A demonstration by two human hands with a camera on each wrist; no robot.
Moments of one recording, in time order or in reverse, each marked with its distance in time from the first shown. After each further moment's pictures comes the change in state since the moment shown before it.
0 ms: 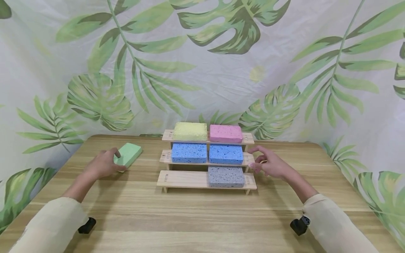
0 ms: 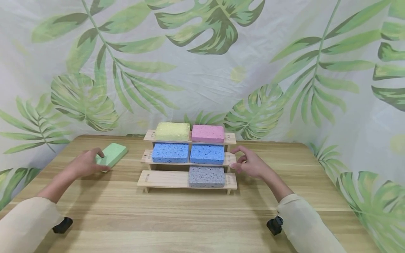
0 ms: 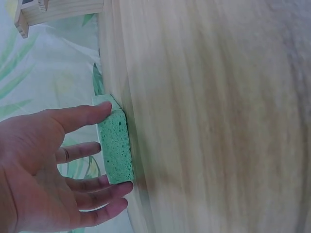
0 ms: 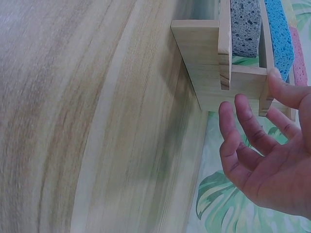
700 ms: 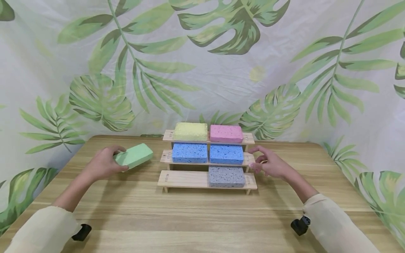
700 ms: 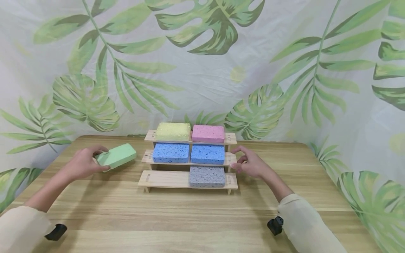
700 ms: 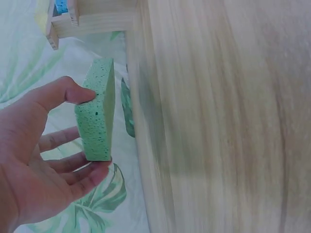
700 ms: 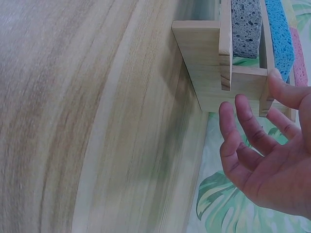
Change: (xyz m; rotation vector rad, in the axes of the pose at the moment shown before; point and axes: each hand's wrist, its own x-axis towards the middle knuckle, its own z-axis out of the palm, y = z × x) left_hand -0.018 0.020 -0.006 -0.146 0.184 0.199; right_hand 0.000 0.000 0.000 -0.011 -0.004 -0.014
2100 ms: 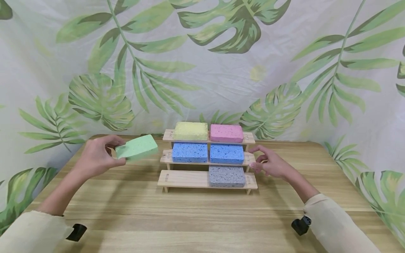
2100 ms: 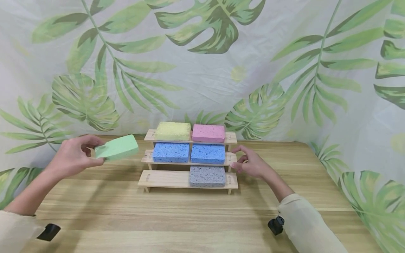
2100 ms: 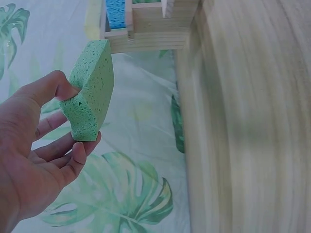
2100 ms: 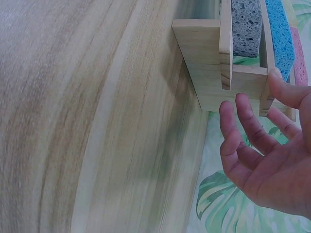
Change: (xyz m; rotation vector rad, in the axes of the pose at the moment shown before) left_hand -0.015 0.038 -0.027 -0.048 0.268 0.210; right_hand 0.000 0.000 0.000 0.012 -0.001 0.011
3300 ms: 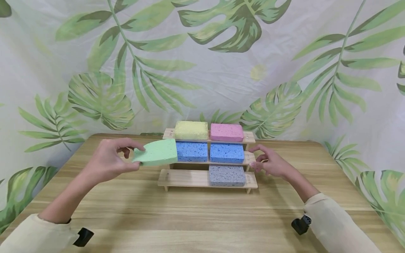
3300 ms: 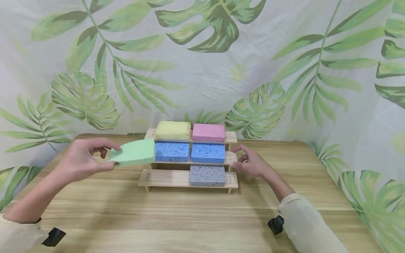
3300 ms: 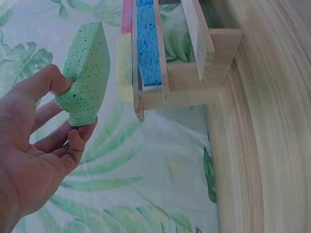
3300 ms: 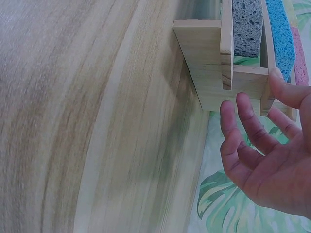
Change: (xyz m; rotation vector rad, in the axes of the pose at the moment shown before) left_hand -0.002 0.060 0.007 -0.156 -0.019 0.108; right_hand 0.002 0.003 0.000 0.002 0.009 0.006
